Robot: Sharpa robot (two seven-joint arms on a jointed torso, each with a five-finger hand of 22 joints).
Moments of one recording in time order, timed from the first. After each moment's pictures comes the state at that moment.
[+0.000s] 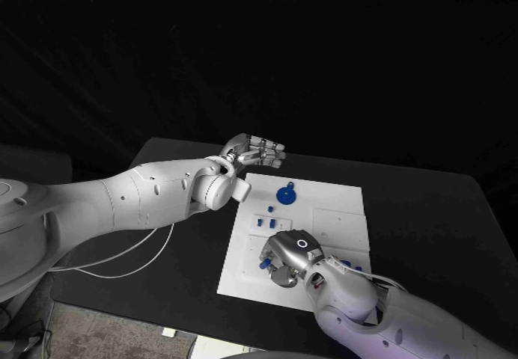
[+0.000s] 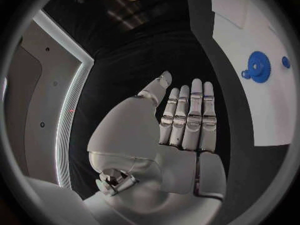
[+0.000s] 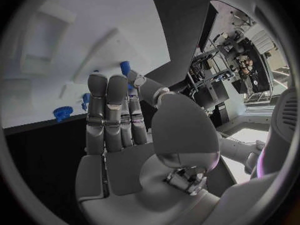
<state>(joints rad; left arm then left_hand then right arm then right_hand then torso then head) 1.24 -0.69 -0.12 1.18 -0.14 -0.28 0.38 1.34 -0.03 0.21 -0.17 0.15 1.06 0.13 0.06 0.06 1.12 0.13 0.07 0.06 1.21 0.09 0.07 0.07 0.05 1.00 0.07 0.09 0.31 0.78 -0.43 0.10 1.52 -2.05 -0.26 -0.31 1.27 -0.11 0.64 -0.26 0.05 1.29 0.07 0.06 0.07 1.35 0.04 0.06 0.06 1.45 -0.07 0.82 0.52 0.10 1.47 -0.09 0.36 1.31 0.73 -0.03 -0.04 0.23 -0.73</state>
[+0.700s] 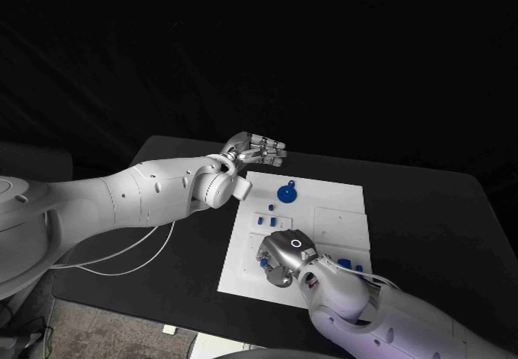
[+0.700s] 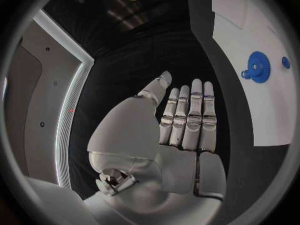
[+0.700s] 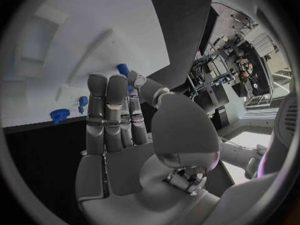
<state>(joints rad) 1.24 -0.69 -0.12 1.18 -0.14 -0.27 0.38 1.34 -0.03 0.21 -0.16 0.15 1.06 0.13 0.06 0.06 1.11 0.13 0.07 0.06 1.21 0.10 0.07 0.07 0.05 1.00 0.08 0.09 0.30 0.78 -0.40 0.08 1.50 -2.08 -0.23 -0.34 1.27 -0.11 0.64 -0.26 0.05 1.28 0.07 0.06 0.07 1.35 0.03 0.06 0.06 1.45 -0.07 0.82 0.52 0.09 1.47 -0.09 0.35 1.31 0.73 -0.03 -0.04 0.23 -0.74</state>
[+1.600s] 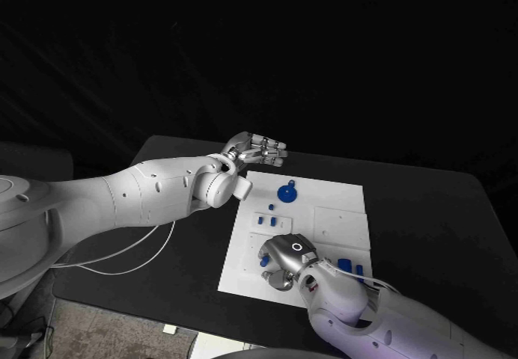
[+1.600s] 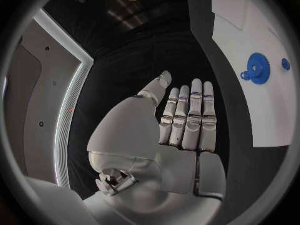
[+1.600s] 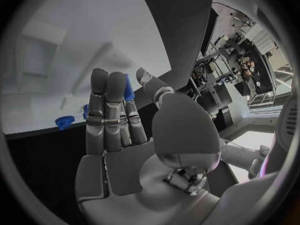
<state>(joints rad) 1.24 -0.69 -0.12 1.18 -0.14 -0.27 0.38 1.34 -0.03 0.21 -0.16 0.14 1.06 0.13 0.06 0.06 1.11 0.13 0.07 0.06 1.21 0.10 0.07 0.07 0.05 1.00 0.08 0.09 0.29 0.78 -0.40 0.07 1.48 -2.05 -0.24 -0.37 1.26 -0.20 0.42 -0.18 0.05 1.09 0.11 0.07 0.06 1.12 0.09 0.06 0.06 1.43 -0.02 0.79 0.45 0.12 1.46 -0.04 0.17 1.22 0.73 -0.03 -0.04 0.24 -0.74</state>
